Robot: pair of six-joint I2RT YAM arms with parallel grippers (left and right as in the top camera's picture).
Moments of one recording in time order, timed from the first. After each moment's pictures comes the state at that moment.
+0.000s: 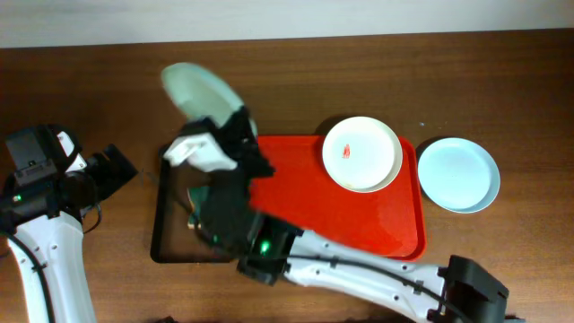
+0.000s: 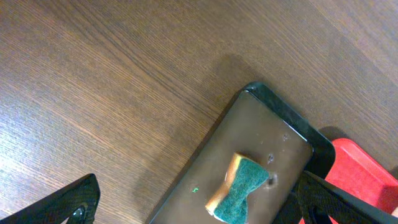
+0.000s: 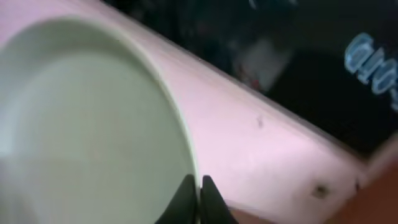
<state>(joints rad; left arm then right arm) 0.40 1.29 1.20 -0.98 0.12 -0.30 1.16 1.75 1.39 0.58 1.34 -0.70</state>
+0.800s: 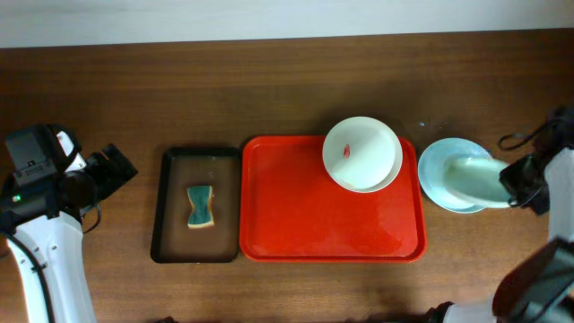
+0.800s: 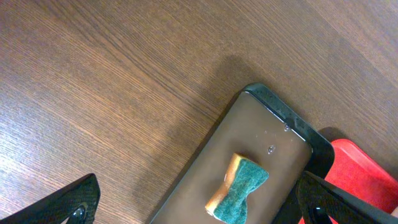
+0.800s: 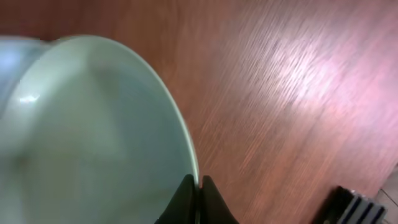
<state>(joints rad) 0.40 1.29 1.21 -0.98 0.12 -0.30 -0.52 1.65 1.27 -1.09 0.25 0.58</state>
